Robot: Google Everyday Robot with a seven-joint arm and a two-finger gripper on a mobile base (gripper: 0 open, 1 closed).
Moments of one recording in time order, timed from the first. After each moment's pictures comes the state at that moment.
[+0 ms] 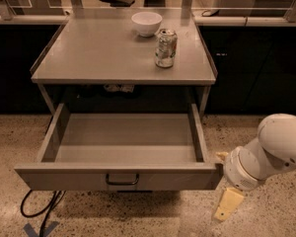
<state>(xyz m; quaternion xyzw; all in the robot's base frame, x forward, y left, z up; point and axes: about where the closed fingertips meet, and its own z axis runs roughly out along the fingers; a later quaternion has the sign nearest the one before) 0.406 -0.194 0.659 -0.60 0.78 0.11 0.15</state>
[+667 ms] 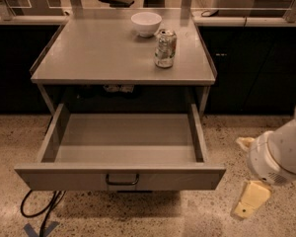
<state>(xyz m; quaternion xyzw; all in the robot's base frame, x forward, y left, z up) 0.385 -0.217 0.754 -0.57 0.80 0.05 0.15</state>
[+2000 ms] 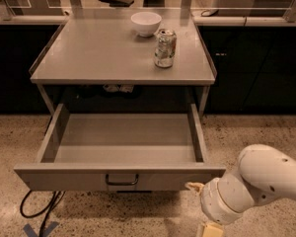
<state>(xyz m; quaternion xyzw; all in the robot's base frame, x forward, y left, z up) 0.328 -0.122 0.621 -0.65 0.72 0.21 0.15</state>
